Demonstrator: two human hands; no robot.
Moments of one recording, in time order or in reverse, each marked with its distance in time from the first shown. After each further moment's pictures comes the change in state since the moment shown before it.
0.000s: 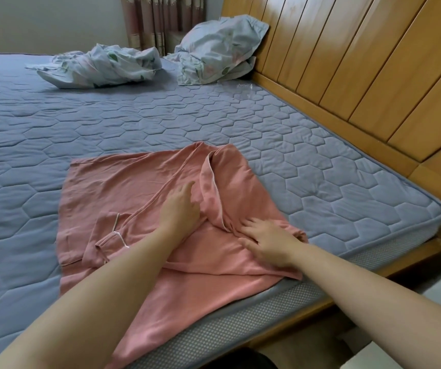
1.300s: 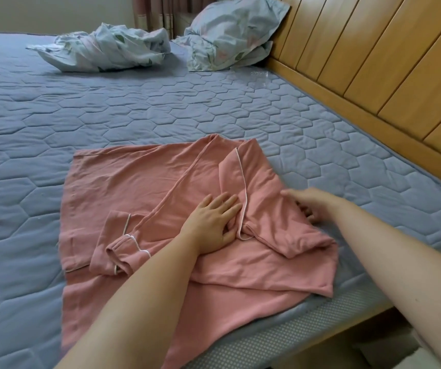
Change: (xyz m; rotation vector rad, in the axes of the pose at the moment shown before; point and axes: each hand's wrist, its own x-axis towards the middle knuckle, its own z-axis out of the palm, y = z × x) left_hand 0.005 -0.021 0.042 0.359 -0.195 0.638; right_hand 0.071 0.085 -0.031 0.980 -0.052 0.897
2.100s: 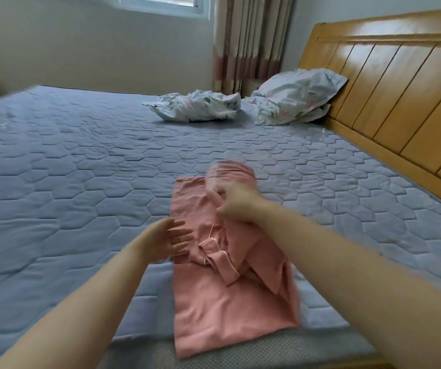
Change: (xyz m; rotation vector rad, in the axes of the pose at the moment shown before) left_hand -0.194 -0.092 -0.146 -1.904 0.309 -1.194; right_hand -0.214 -0.174 0.204 -0.761 0.009 -0.934
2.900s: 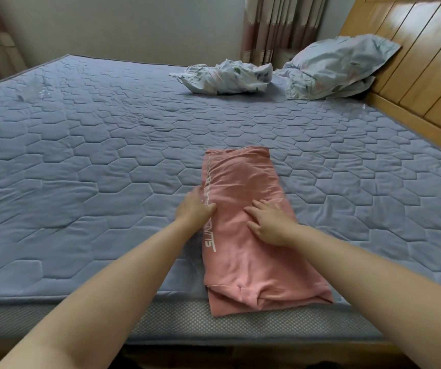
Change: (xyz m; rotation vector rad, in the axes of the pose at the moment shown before) left_hand 0.011 -0.024 -0.013 1.156 0.467 0.530; right_hand -0.014 0.050 0.114 -0.253 -0.209 -0.060
